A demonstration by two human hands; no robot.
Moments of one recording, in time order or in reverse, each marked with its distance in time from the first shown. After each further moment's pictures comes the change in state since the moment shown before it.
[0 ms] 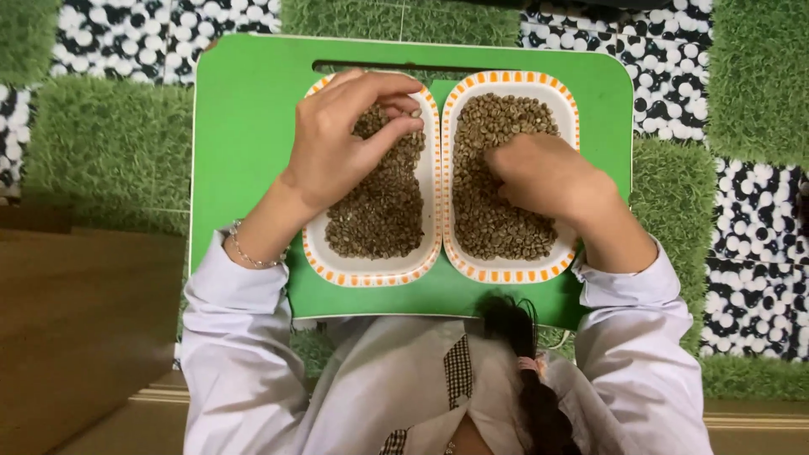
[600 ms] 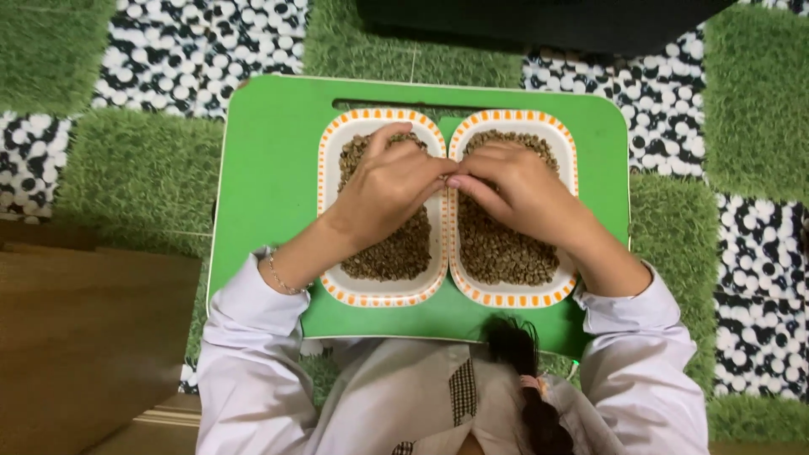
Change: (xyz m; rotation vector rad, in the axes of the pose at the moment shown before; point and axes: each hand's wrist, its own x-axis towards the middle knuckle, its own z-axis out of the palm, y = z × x) left_hand -0.014 -0.003 0.030 0.277 -0.082 0.217; right_hand -0.006 -0.028 -0.028 0.454 0.642 -0.451
